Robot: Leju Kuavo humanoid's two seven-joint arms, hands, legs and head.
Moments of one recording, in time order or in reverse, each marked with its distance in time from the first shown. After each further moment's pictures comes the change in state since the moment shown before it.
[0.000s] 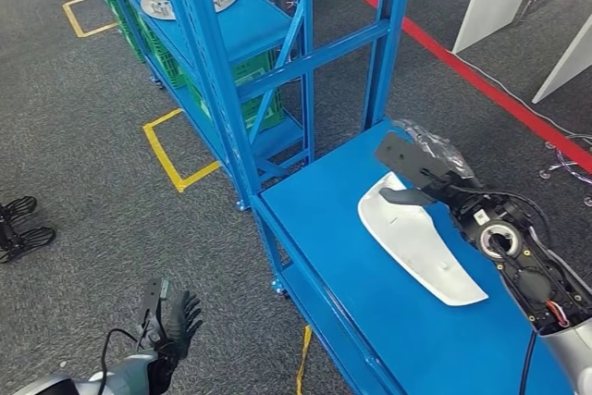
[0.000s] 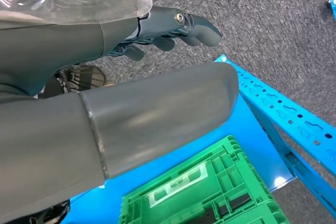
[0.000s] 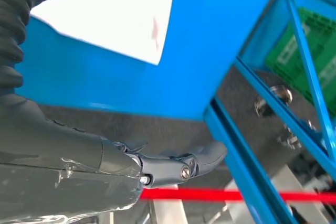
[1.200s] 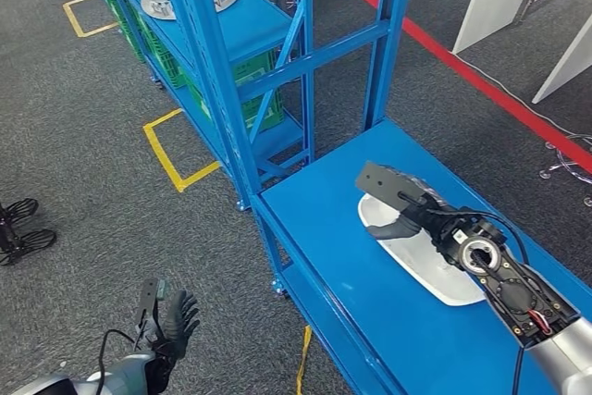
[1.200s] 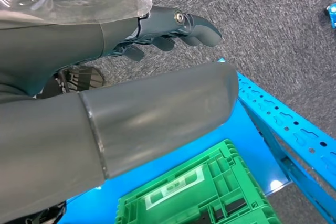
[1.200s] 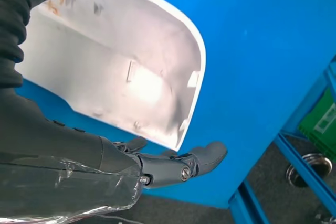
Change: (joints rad) left arm 0.002 0.008 0.000 0.000 0.022 0.000 -0.003; right arm 0.029 0.012 0.097 0.061 -0.149 0.074 0.087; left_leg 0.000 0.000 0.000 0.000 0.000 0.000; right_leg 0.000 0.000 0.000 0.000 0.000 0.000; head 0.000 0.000
